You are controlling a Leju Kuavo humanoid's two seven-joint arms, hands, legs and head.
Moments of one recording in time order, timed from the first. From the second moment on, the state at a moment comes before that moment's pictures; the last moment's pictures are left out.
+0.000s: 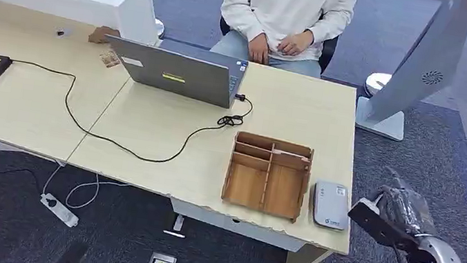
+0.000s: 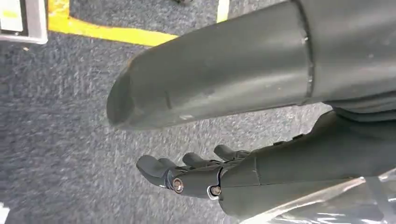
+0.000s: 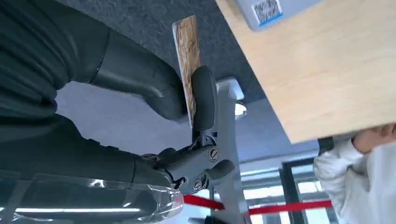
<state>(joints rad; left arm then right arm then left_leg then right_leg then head) -0.18 0.19 -1.00 -0.26 0.67 0.44 -0.15 -0.42 -0.41 0.42 -1.04 0.79 -0.26 -0.19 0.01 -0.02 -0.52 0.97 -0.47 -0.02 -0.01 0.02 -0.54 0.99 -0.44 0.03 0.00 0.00</state>
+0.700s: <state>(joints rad) -0.18 0.18 -1.00 -0.26 0.65 0.46 -0.19 -0.42 -0.38 0.41 -1.23 0.83 -0.16 -0.18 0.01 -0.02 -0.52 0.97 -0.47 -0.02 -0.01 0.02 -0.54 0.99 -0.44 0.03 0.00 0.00</state>
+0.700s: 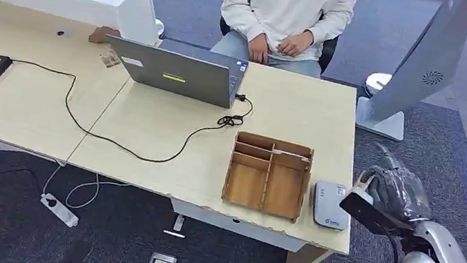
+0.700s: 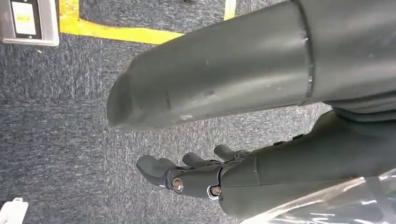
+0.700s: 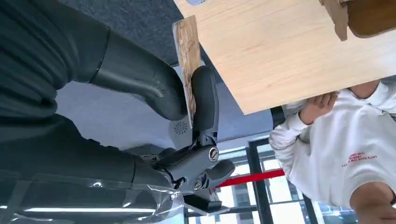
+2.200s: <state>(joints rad) -0.19 0.19 -1.00 -0.26 0.61 0.44 -0.17 -0.38 -0.28 0.45 -1.26 0.90 -0.17 -0.09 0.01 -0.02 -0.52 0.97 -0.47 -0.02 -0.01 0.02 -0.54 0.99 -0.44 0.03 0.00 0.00</state>
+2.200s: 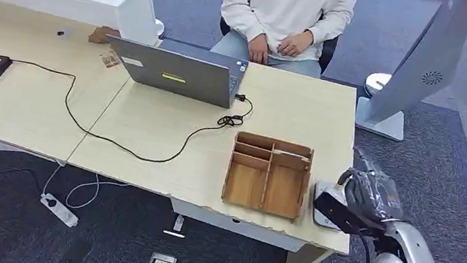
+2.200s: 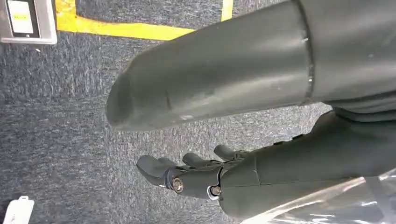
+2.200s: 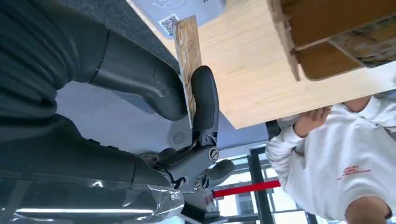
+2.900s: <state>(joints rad) -0.19 0.18 -1.00 -0.26 0.58 0.44 -0.16 -0.34 -0.27 0.48 -1.27 0.87 -0.18 -0.09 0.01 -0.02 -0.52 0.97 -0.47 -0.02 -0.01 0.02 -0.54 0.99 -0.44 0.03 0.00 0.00</state>
